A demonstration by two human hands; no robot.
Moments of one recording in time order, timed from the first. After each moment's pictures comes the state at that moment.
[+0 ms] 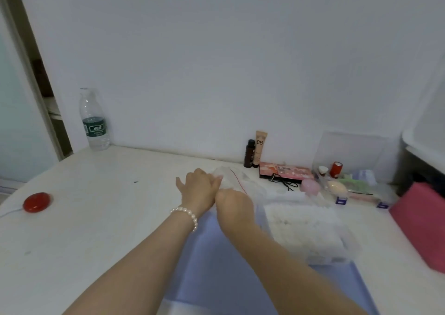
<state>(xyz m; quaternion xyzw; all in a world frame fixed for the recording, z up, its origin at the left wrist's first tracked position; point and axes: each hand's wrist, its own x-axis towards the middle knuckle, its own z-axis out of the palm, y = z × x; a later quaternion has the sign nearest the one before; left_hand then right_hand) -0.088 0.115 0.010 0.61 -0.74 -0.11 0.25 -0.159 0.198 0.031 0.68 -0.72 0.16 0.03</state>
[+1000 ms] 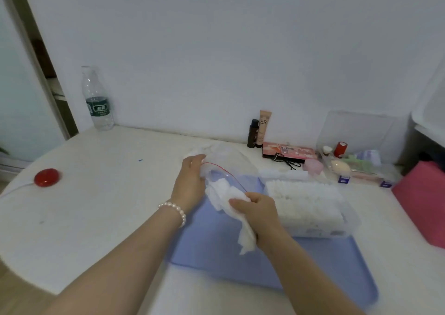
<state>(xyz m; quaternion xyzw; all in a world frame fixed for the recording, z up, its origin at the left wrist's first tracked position) -0.052 0.127 -0.035 0.51 -0.76 -0.18 0.36 -0.187 0.253 -0.003 0.36 -0.63 0.53 -0.44</state>
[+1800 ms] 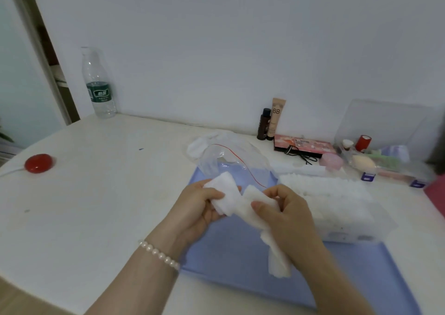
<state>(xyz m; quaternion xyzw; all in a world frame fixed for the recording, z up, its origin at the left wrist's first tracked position) -0.055 0.205 -0.017 0.37 -0.38 -0.74 0.42 -0.207 0.271 -0.012 0.48 -0.64 0.52 -0.32</state>
